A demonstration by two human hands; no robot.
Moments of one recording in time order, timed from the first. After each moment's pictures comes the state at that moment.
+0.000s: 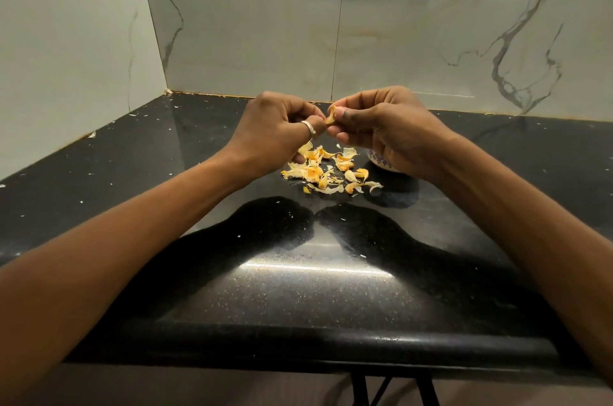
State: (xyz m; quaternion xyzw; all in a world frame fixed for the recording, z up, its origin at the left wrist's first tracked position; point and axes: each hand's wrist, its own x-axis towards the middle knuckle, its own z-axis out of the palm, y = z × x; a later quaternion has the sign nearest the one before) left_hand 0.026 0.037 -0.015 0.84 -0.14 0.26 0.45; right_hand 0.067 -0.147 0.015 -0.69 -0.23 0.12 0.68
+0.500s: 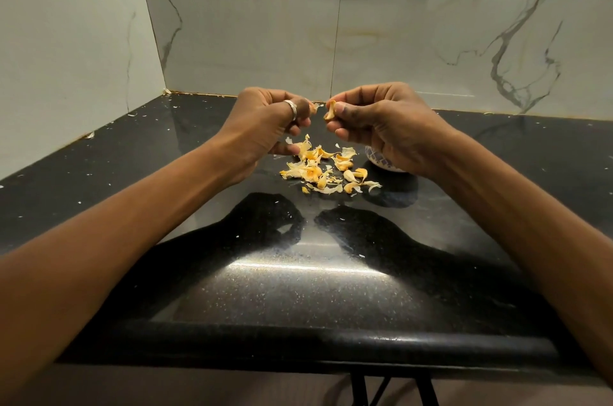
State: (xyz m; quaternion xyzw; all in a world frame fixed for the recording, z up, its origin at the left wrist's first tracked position) left_hand 0.024 0.039 -0.004 0.75 -0.04 0.17 0.64; right_hand 0.071 -0.148 0.016 -0.68 -0.24 0.12 0.68
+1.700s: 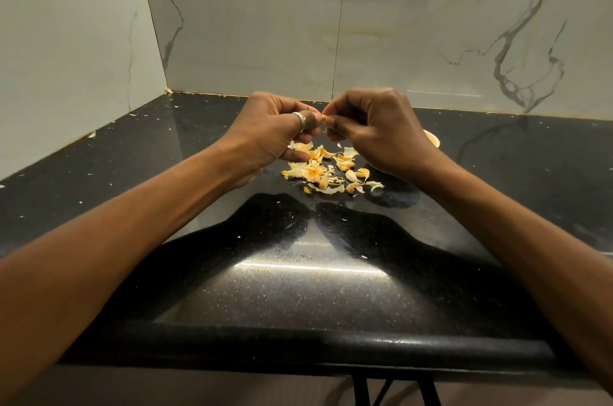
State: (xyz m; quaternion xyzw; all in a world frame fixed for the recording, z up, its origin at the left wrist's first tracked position) left_hand 0.023 0.036 -0.007 0.78 -0.04 0.15 0.61; right_hand 0.075 -0.141 -0.005 -0.81 -0.41 -0.21 0.36
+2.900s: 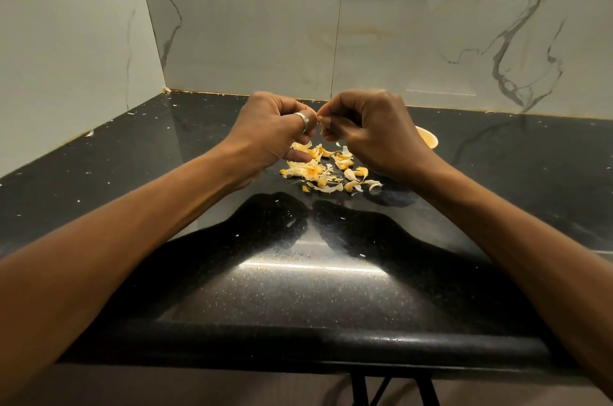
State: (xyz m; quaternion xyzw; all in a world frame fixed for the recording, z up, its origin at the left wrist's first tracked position) left_hand 0.025 0.032 -0.010 0.79 -0.04 0.18 0.59; right_hand 0.072 -0.139 -0.007 -0.81 -0.41 -0.21 0.35
